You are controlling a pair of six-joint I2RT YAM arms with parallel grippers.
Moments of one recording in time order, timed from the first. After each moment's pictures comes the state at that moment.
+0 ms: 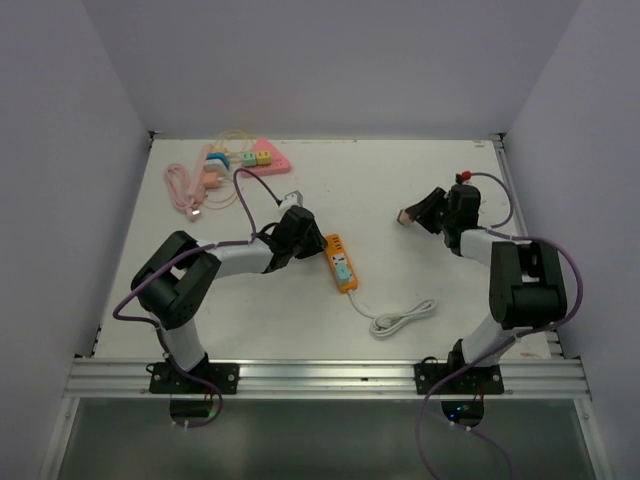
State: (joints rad) left arm -0.68 1.78 0.92 0.12 -0.15 -0.91; right arm 0.01 1.61 0.78 0.26 -0.21 0.71
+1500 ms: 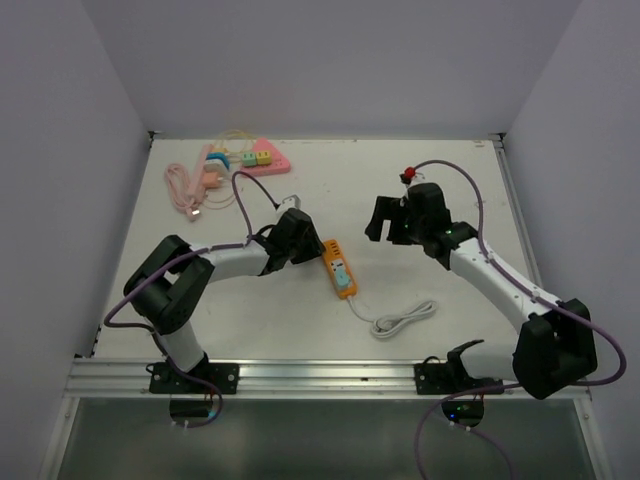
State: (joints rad) left arm -0.68 1.74 0.89 0.06 -0.13 -0.90; right arm 0.36 1.29 0.91 -0.31 -0.04 0.45
